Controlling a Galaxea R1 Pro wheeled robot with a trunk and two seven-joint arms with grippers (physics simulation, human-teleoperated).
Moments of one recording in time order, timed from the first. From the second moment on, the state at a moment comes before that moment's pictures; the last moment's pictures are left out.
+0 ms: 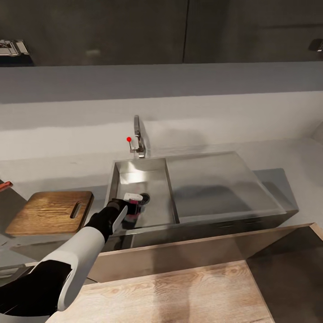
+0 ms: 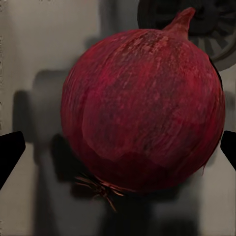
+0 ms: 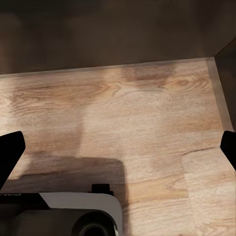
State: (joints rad) left arm -1.00 -0.10 -0.16 -0.48 0.05 0.57 0.08; right arm -0.12 0.02 -0.28 -0.29 0.29 -0.65 -0.05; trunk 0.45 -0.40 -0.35
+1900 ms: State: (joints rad) left arm -1.00 -0.11 -0.16 -0.49 0.05 0.57 0.09; right arm -0.12 0.02 -0.28 -0.29 0.29 -0.65 -0.05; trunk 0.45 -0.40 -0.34
